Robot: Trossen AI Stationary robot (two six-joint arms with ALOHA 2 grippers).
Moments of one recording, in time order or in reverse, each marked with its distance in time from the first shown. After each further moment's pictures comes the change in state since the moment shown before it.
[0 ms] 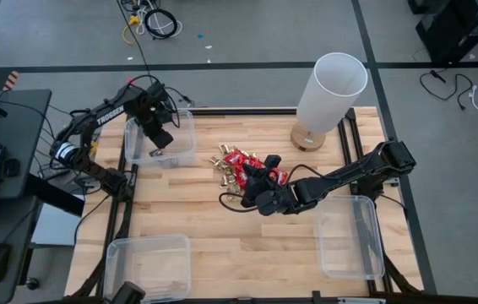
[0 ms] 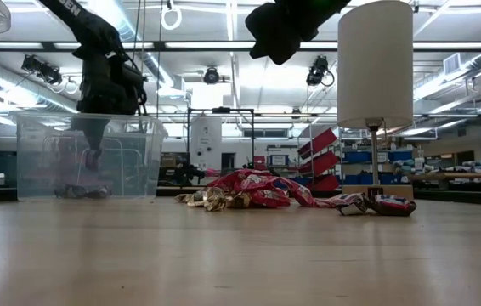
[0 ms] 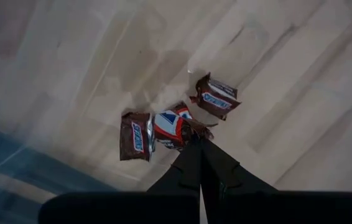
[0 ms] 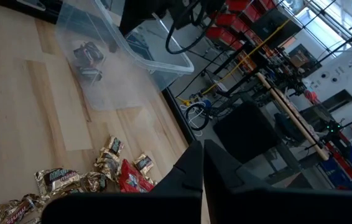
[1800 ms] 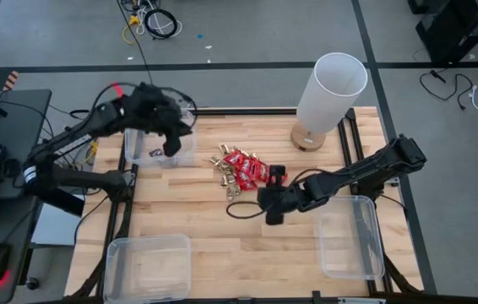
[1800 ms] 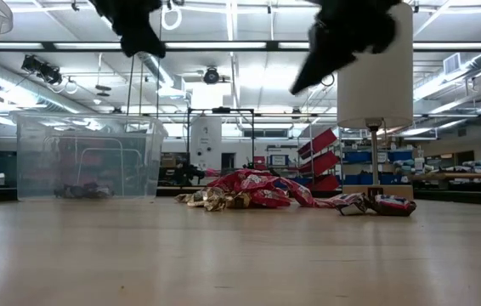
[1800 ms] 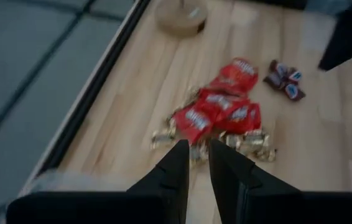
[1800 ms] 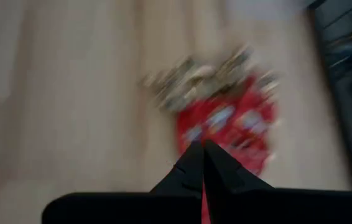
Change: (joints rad) left arm -0.517 -0.379 0.118 0.412 -0.013 -0.150; right arm 0.018 -0.099 -0.001 -0.562 -0.576 0.312
